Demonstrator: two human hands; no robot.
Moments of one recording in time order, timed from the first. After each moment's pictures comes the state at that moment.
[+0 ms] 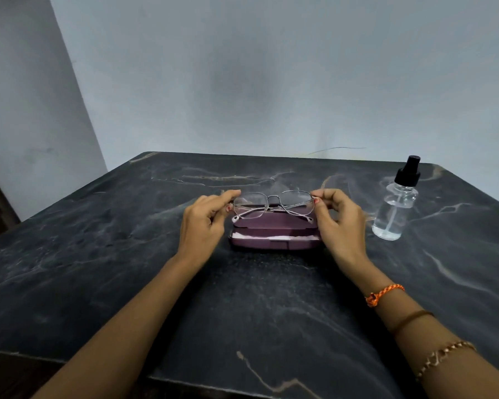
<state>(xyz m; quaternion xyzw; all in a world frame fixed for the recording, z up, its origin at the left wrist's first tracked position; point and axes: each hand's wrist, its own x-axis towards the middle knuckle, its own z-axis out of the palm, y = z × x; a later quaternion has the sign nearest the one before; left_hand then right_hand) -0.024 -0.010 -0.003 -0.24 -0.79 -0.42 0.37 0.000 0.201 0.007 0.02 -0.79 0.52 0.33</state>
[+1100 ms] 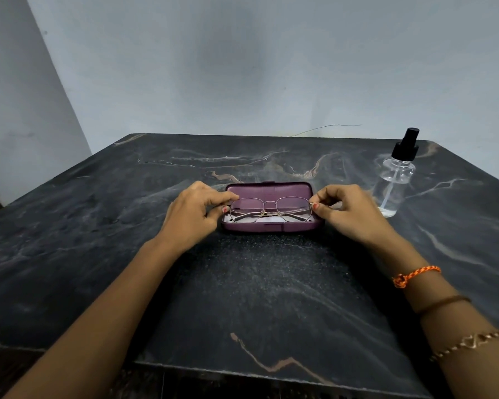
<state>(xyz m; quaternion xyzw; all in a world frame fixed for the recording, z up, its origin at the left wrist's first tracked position) -0.018 -0.017 0.000 -0.27 -0.87 -0.30 0.28 0.017 0.233 0.020 0.06 -0.91 0.38 0.14</state>
